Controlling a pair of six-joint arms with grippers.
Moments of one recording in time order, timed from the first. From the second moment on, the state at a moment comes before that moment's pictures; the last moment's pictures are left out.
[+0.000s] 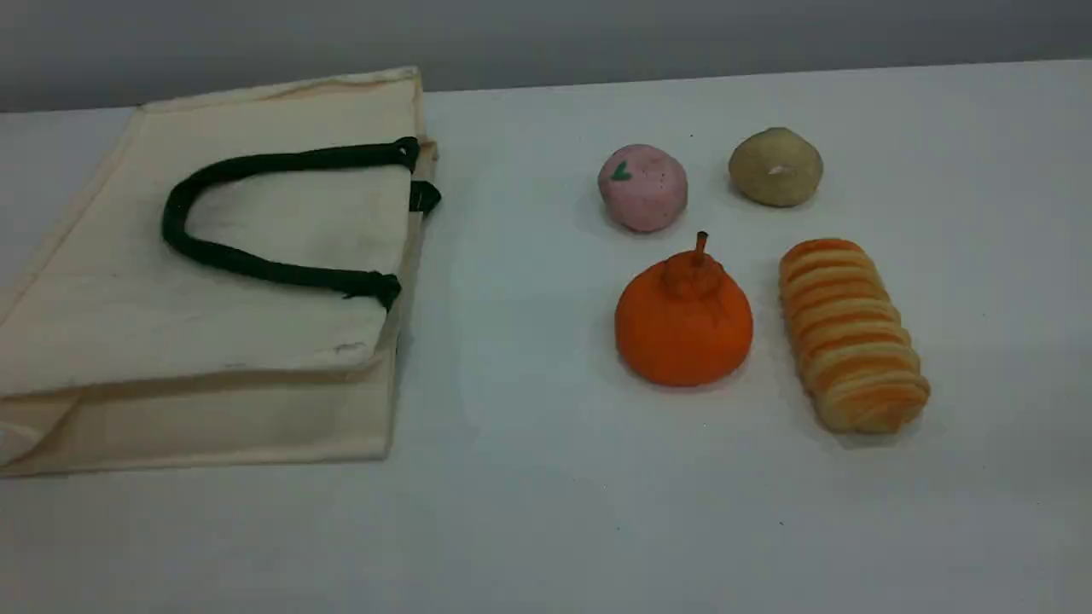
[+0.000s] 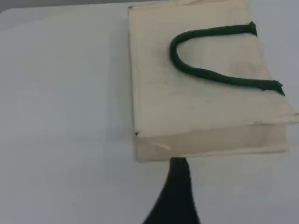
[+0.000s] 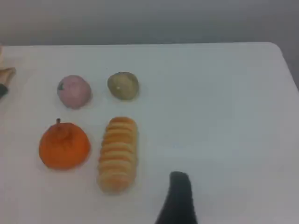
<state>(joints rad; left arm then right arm) 0.09 0.00 -0.51 -0.11 1.09 0.14 -0.01 0.00 -0.51 0.11 1.07 -0.06</state>
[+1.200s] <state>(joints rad) 0.09 0.00 -0.51 -0.10 1.09 0.14 -0.01 0.00 -0.51 0.14 1.07 -0.06</state>
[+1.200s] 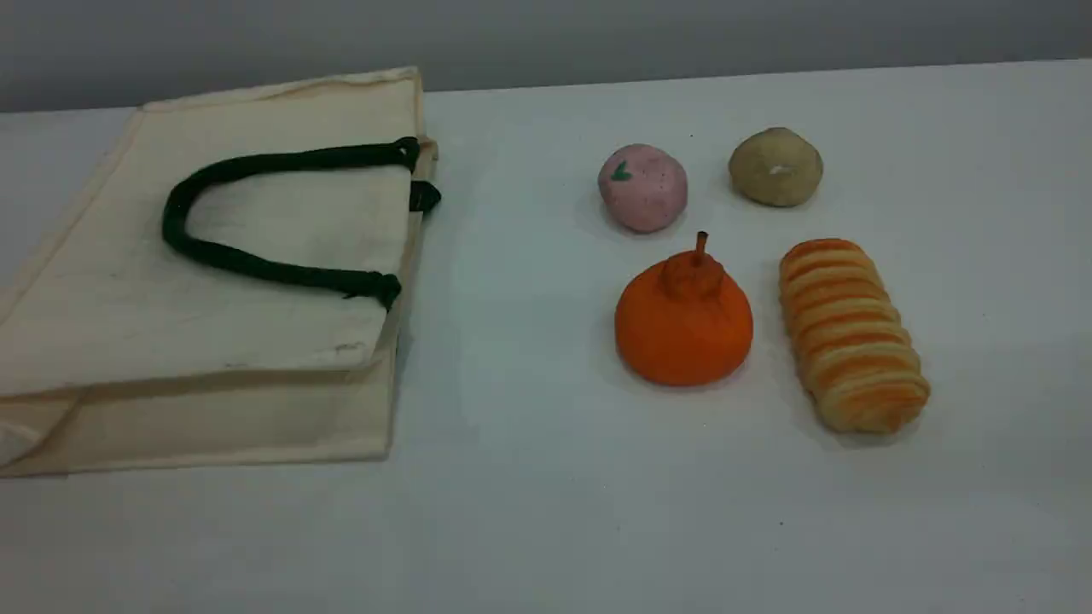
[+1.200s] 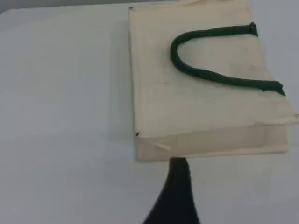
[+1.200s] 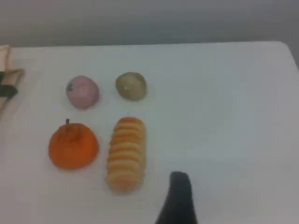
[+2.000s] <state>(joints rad) 0.09 0.47 -0.65 -0.21 0.80 0.13 -0.01 0.33 -0.53 0.46 0.75 -0.28</state>
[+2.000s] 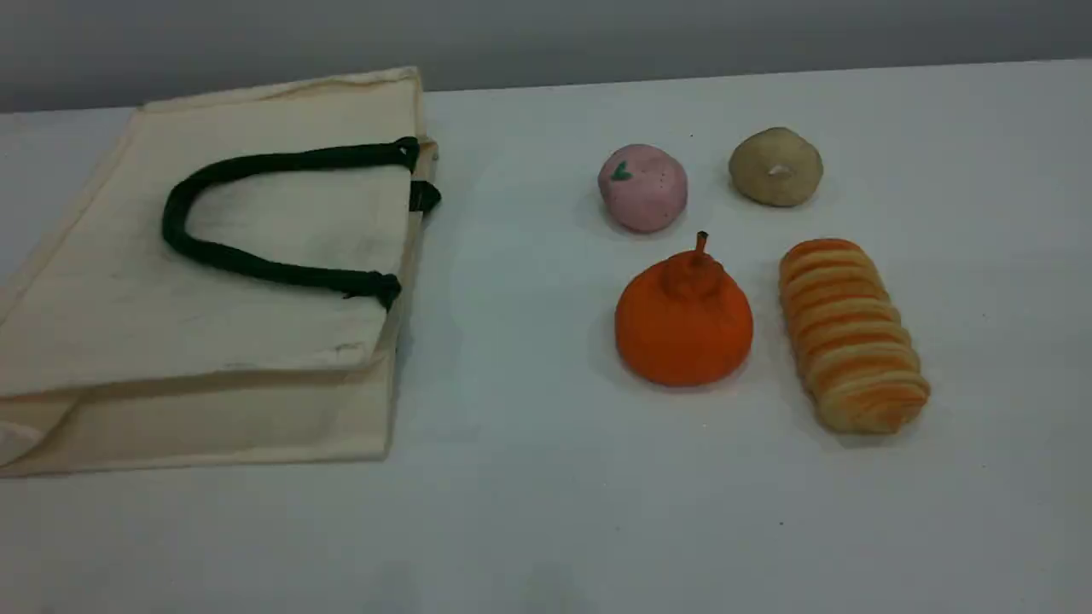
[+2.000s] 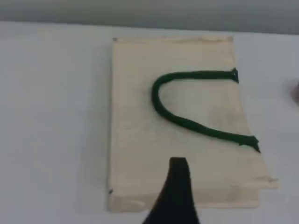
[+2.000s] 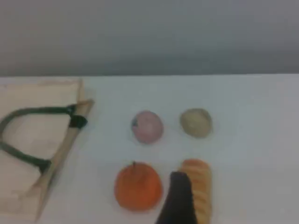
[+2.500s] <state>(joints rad) 0.09 0.90 -0.75 -0.40 0.68 0.32 -0.01 0.80 -0.53 0.75 0.48 -0.63</state>
